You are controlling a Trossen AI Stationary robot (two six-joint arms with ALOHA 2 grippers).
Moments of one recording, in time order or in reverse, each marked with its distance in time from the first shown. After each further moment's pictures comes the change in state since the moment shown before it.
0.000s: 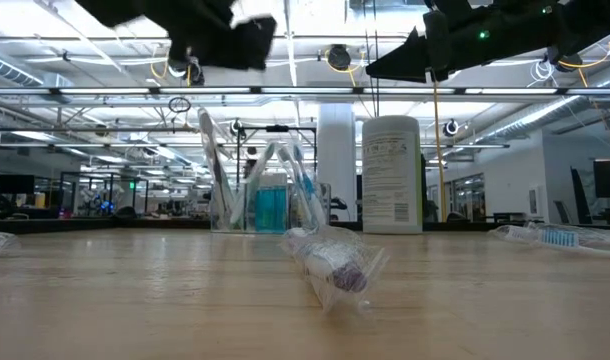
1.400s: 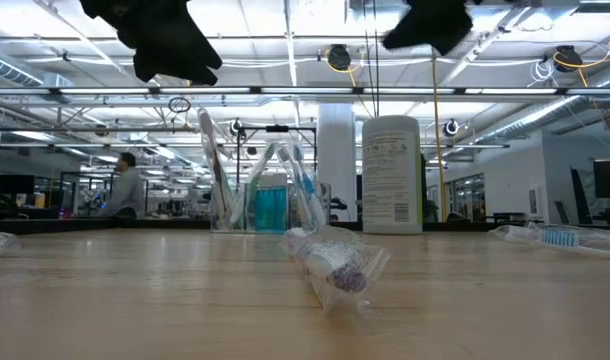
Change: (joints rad) left arm -0.216 -0.242 0.000 -0.806 0.622 -0.611; right arm 0.480 0.376 0.541 -0.777 -0.120 0.598
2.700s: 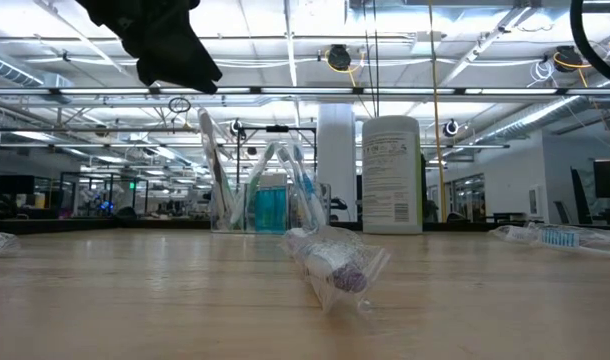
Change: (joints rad) left arm 0.039 0.000 0.000 -0.030 0.008 0.050; right arm 0.278 -0.005 -0.347 -0.011 -0.395 1.895
